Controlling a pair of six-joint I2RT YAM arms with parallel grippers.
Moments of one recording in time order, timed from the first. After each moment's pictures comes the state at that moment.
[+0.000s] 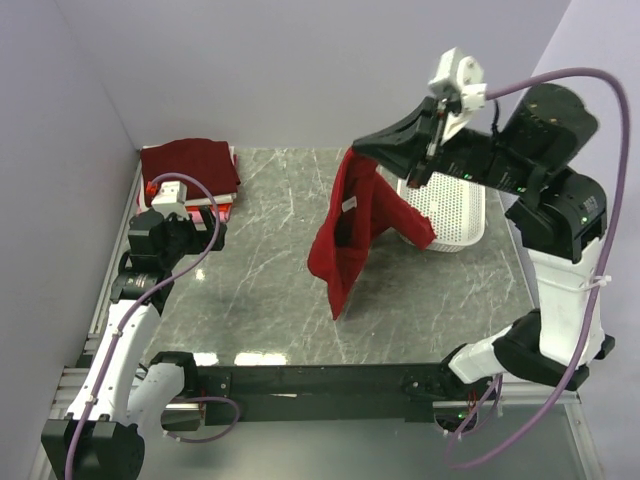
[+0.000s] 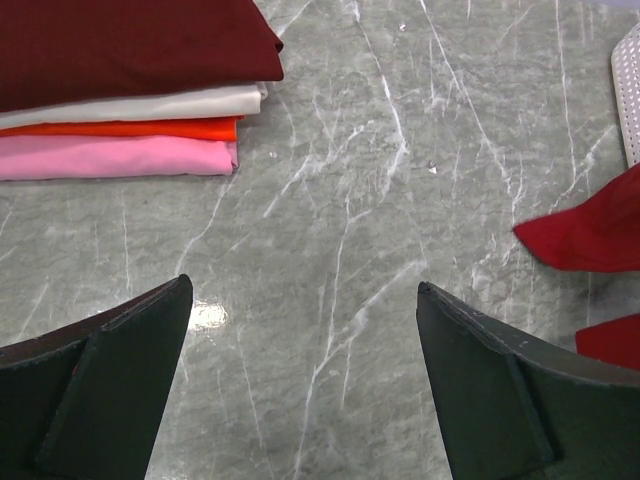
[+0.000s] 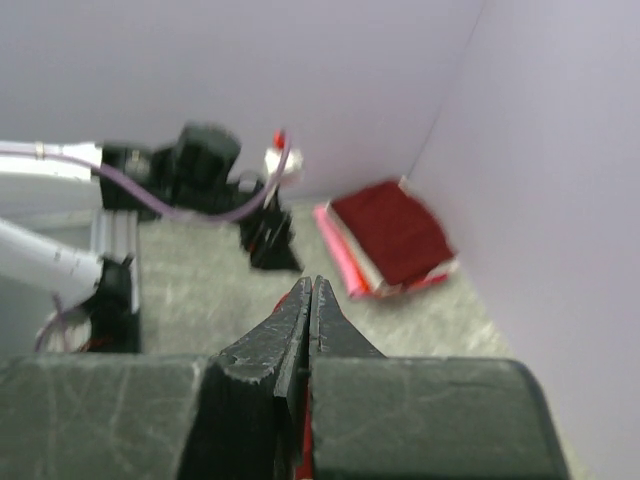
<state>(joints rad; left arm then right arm) -0.04 0.83 0.73 -0.25 0.16 -0.21 0.65 1.41 2.34 -0.89 -0.59 -0.16</state>
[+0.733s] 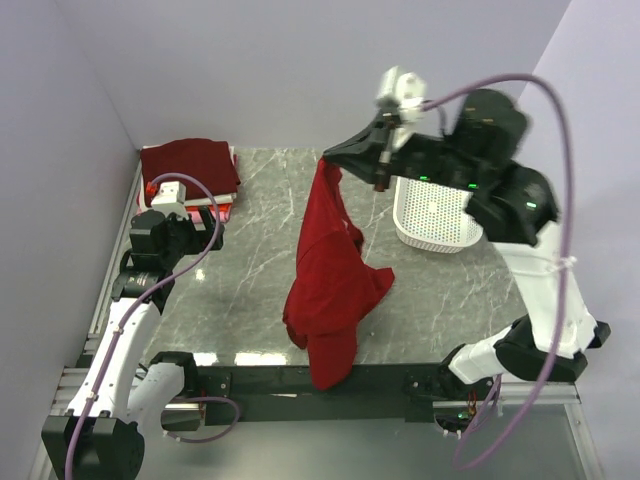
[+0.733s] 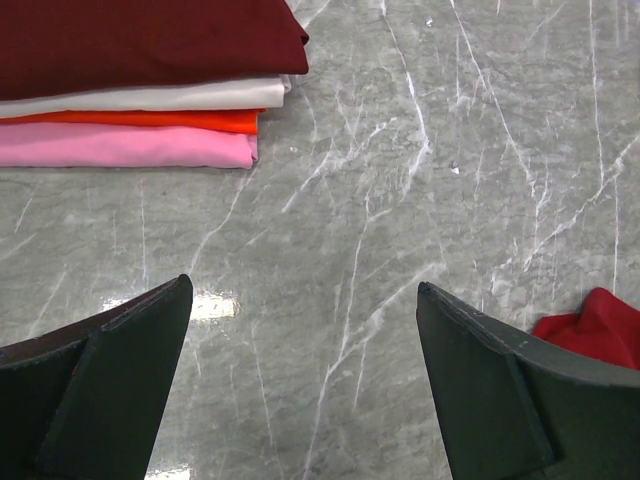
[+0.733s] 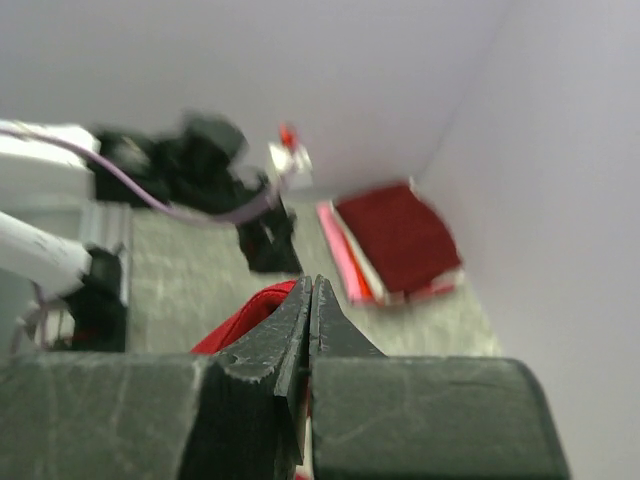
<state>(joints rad) -0.04 0.84 0.72 -0.25 0.12 -0.21 0.71 1.42 2.25 -0.76 -0.58 -0.21</state>
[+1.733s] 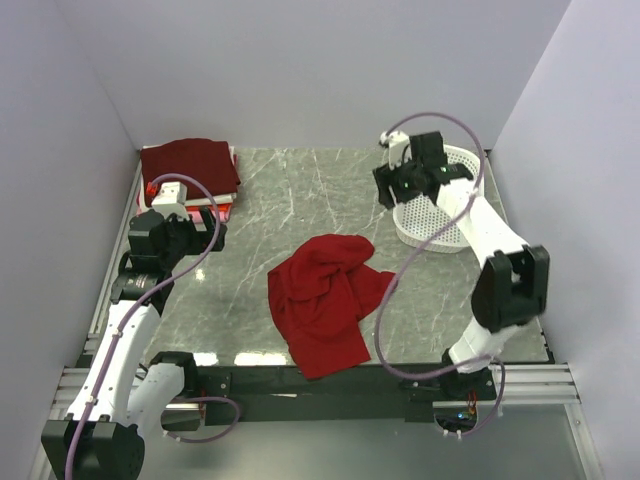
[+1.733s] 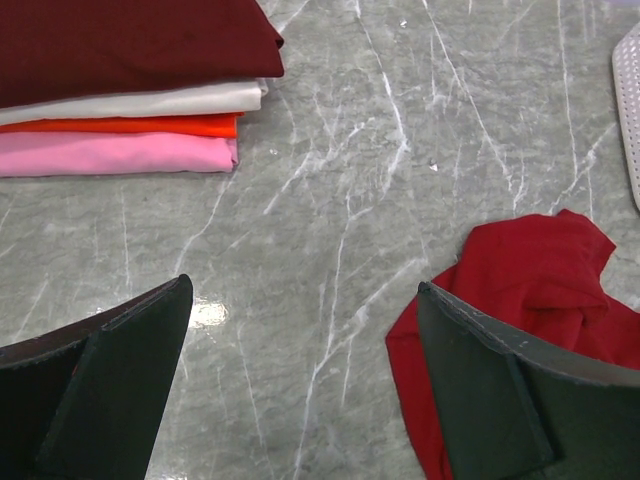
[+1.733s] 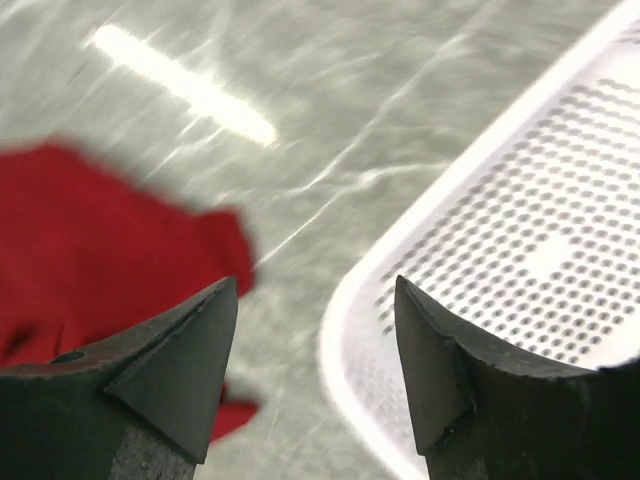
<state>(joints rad) -0.04 0.83 0.72 -0.25 0.15 -0.21 0.24 1.63 1.43 -0.61 -0.24 -0.28</state>
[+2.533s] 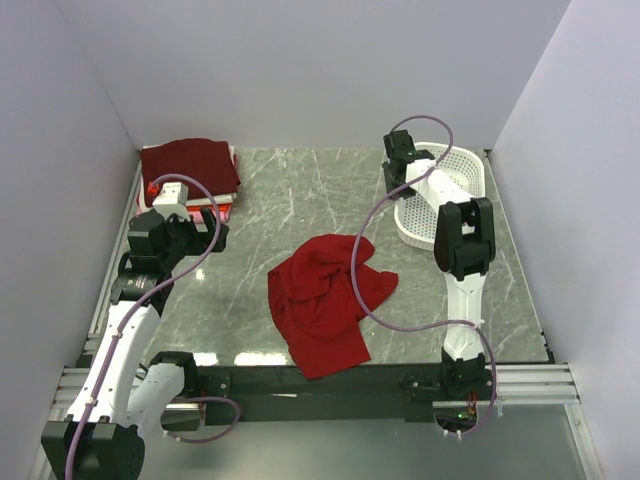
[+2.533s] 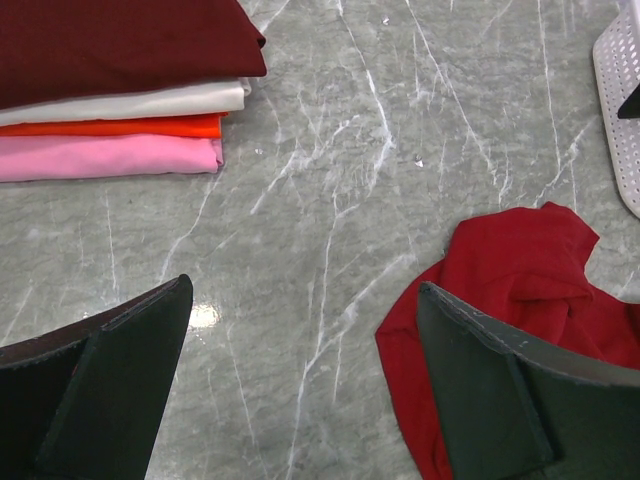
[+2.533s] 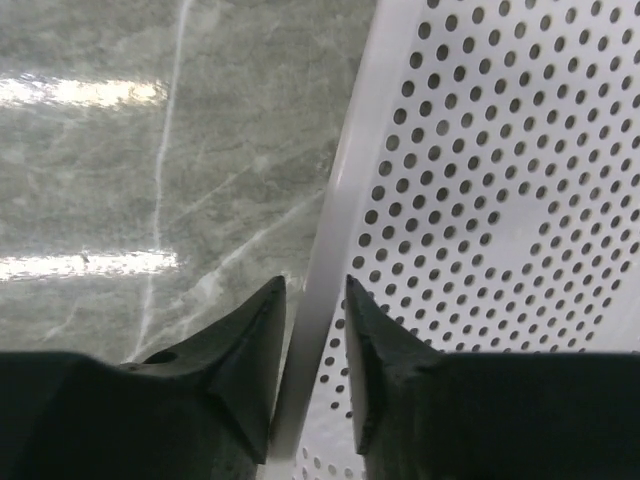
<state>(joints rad) -0.04 0.82 0.72 -0.25 0.20 -0.21 0.22 2.19 1.85 -0.70 0.26 0.09</state>
